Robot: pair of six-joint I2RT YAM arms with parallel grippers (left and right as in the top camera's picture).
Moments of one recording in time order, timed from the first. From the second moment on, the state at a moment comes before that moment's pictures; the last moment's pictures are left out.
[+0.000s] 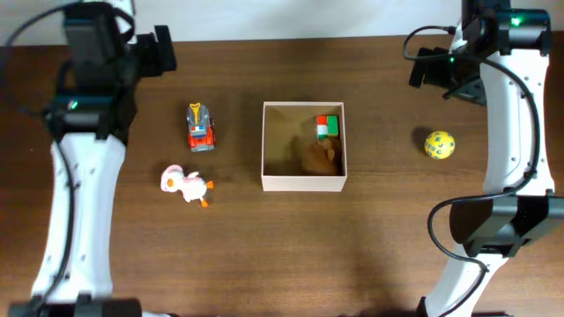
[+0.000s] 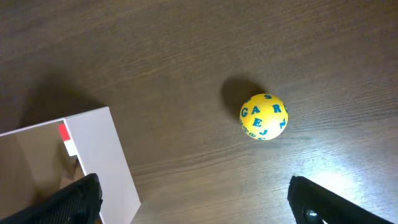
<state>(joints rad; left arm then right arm) -0.02 1.63 1.73 -0.61 -0.13 -0.03 -0.07 2.07 2.34 -1.53 0.00 0.25</state>
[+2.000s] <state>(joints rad) -0.05 2.20 1.73 -0.76 -0.01 -0.21 -0.07 2.07 2.34 -1.53 0.00 0.25</state>
